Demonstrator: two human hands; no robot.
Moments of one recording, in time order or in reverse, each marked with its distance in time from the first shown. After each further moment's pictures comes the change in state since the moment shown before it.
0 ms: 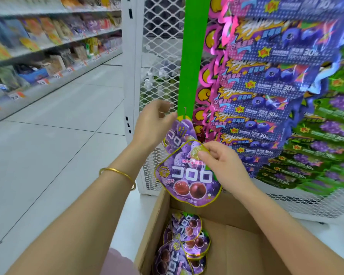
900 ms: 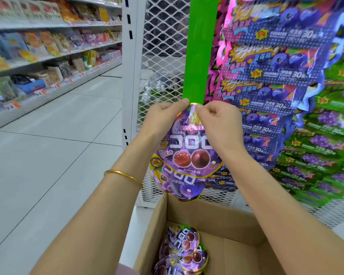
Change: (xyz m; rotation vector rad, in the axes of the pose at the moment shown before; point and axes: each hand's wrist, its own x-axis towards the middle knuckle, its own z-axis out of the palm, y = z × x) left_hand 0.011 0.046 -0.004 -0.620 -0.192 -0.207; right_hand 0.064 -0.076 -0.017 -0.202 0.462 -0.113
